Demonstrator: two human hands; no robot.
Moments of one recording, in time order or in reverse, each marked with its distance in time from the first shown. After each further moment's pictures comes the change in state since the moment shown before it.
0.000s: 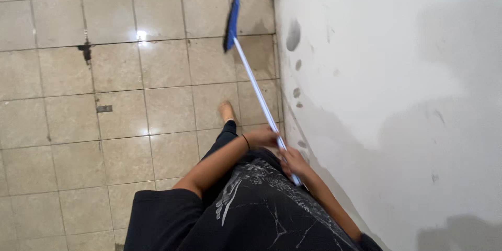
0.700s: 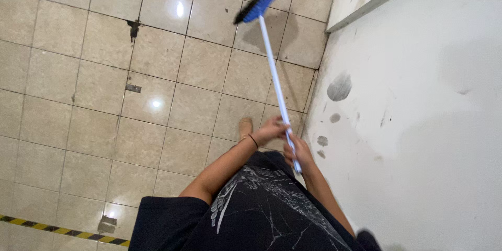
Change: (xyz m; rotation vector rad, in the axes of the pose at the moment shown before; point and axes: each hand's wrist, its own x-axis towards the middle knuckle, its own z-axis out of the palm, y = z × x) left_hand -0.054 0.207 -0.148 -0.117 0.459 0.375; right_hand 0.159 -0.254 0.105 0.325 -0.211 -0.020
